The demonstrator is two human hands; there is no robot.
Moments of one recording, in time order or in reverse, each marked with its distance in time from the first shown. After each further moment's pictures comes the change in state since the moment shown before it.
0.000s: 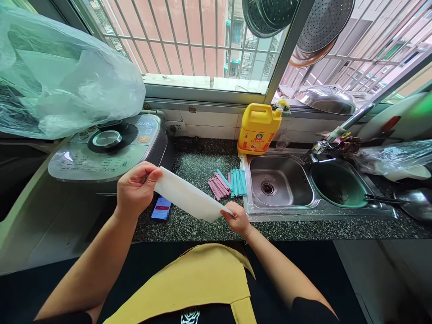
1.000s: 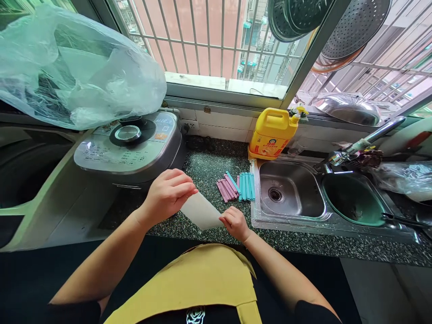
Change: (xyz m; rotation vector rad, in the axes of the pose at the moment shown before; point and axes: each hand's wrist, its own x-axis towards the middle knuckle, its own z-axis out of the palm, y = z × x) left_hand -0.004 0.017 0.004 0.446 -0.325 0.486; right_hand 0.007 0.010 0.029 -0.191 -0.043 -0.290
